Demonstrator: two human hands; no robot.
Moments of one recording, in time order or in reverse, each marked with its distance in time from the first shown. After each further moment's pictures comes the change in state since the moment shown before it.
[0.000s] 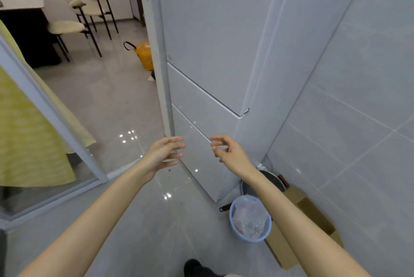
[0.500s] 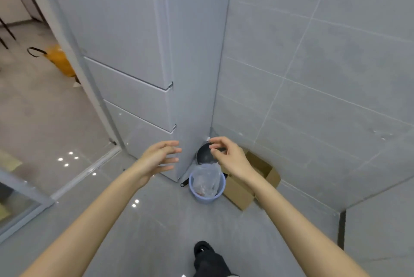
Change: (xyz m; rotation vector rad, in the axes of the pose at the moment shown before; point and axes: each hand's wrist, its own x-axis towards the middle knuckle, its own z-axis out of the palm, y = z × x) left_hand -0.116 -0.054 0.115 0.226 -0.344 -0.009; right_hand -0.219 0.038 -0.078 -0.022 0.313 0.160
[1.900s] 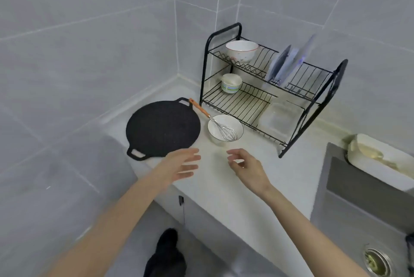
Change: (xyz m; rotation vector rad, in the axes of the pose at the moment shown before) left_hand -0.024 0.017 0.945 0.750 -1.394 -0.142; right_hand -0.381 0.374 -0.564 0.126 1.399 0.902
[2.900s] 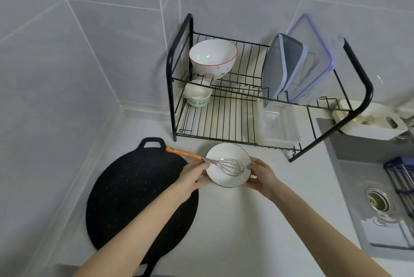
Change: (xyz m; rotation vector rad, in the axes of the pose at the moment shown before) left_hand 0.252 0.088 0.003 0.125 -0.385 -0.227; right_hand 0.170 0.034 0.027 0.936 0.485 0.742
